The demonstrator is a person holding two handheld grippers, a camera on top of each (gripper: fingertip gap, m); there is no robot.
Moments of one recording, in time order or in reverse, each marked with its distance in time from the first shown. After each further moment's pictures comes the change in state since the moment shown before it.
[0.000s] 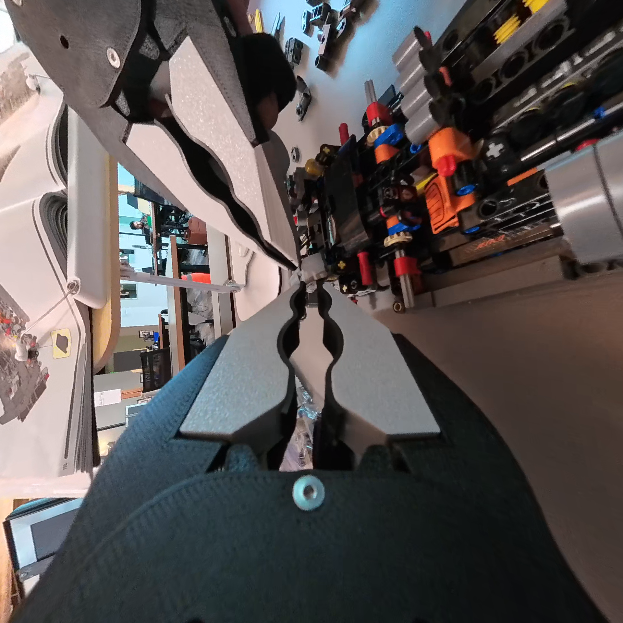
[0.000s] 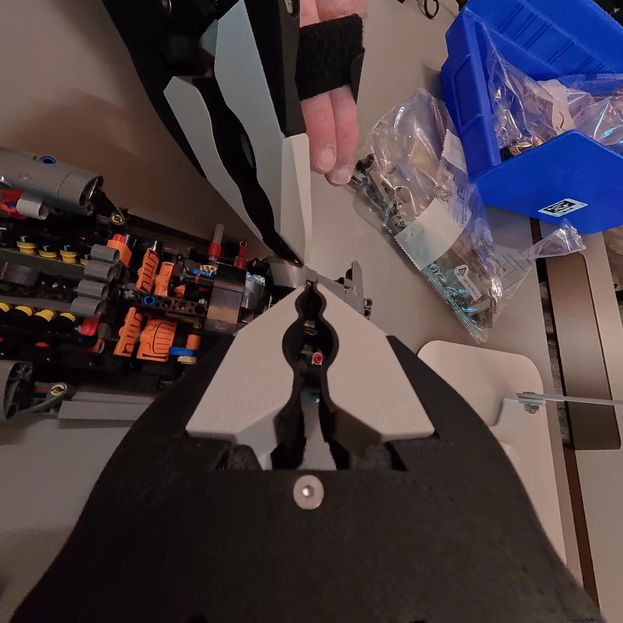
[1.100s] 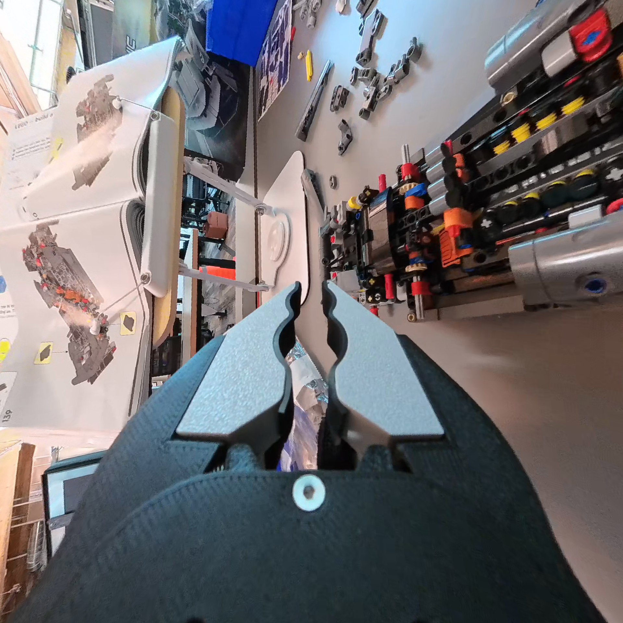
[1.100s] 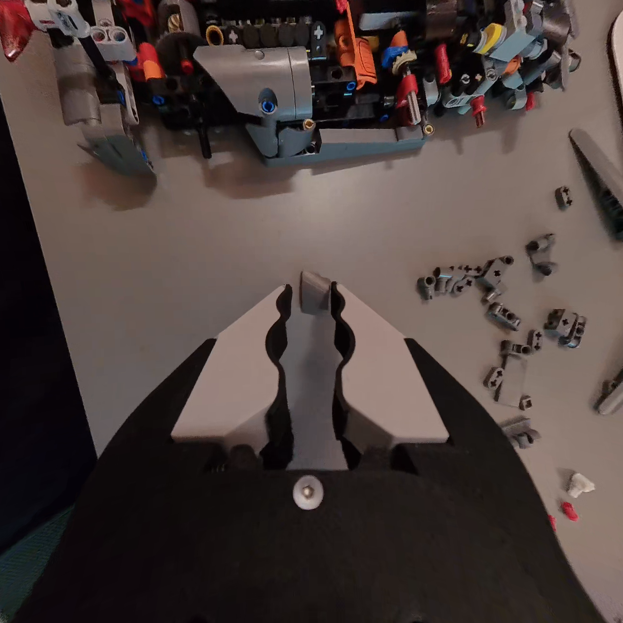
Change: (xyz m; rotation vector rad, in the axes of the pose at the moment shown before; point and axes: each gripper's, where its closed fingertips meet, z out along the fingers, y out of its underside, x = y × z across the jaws) left arm -0.025 -0.026 -0.037 0.005 -0.073 -0.060; right arm -0.152 0.091 -0.110 -0.295 0.030 0.385
